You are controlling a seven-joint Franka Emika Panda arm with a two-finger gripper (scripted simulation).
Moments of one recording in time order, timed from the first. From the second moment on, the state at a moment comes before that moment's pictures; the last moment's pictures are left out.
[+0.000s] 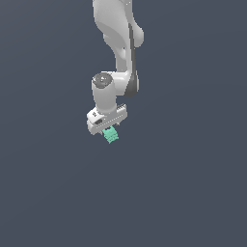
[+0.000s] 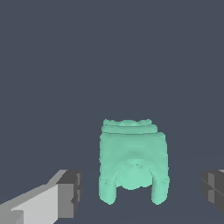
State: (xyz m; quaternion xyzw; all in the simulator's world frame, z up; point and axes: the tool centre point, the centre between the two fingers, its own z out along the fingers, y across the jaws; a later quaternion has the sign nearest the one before) arm -0.083 -0.072 0.080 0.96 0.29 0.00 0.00
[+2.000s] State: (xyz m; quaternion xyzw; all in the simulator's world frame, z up) arm -0.074 -0.078 0.076 0.96 0.30 0.00 0.00
